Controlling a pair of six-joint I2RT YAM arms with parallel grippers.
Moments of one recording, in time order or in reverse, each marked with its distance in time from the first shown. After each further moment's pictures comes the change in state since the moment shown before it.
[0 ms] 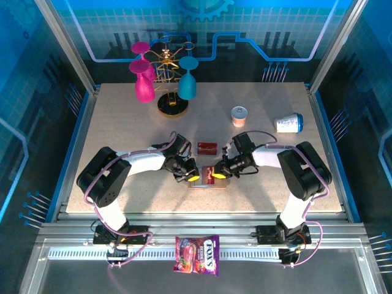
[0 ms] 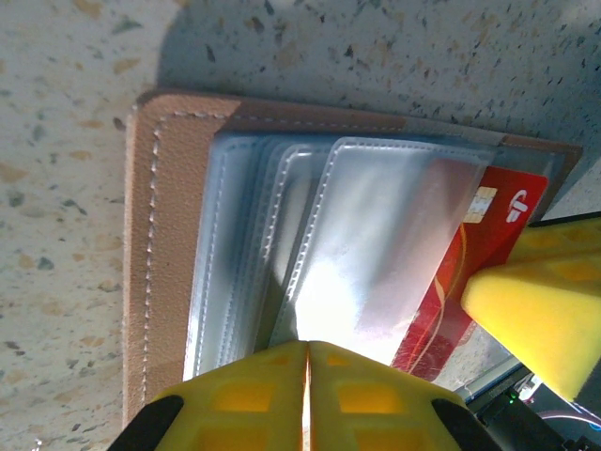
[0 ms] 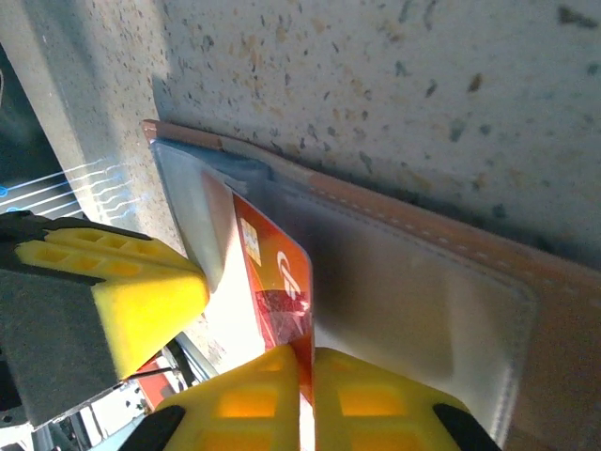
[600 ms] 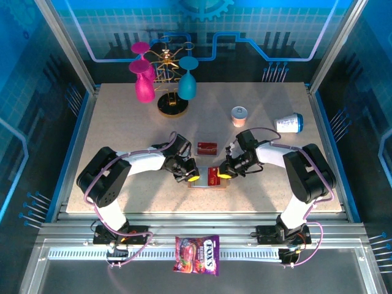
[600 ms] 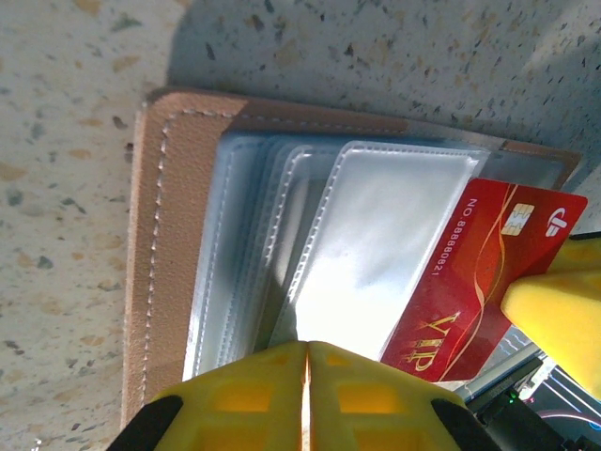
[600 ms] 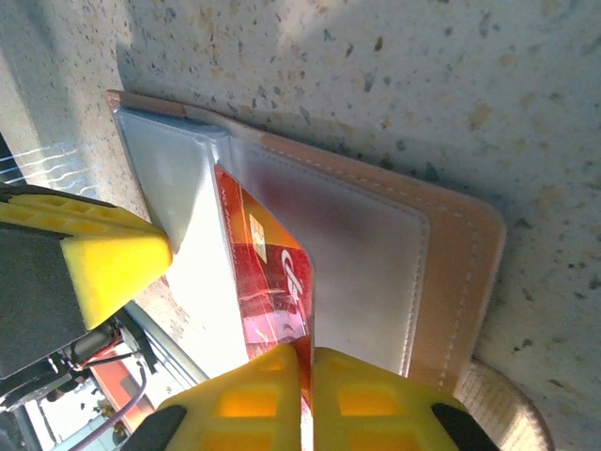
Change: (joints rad) left arm 0.000 0.000 0.000 0.000 0.000 0.000; right arm -0.034 -0.040 0.047 -0.212 0.058 -0.149
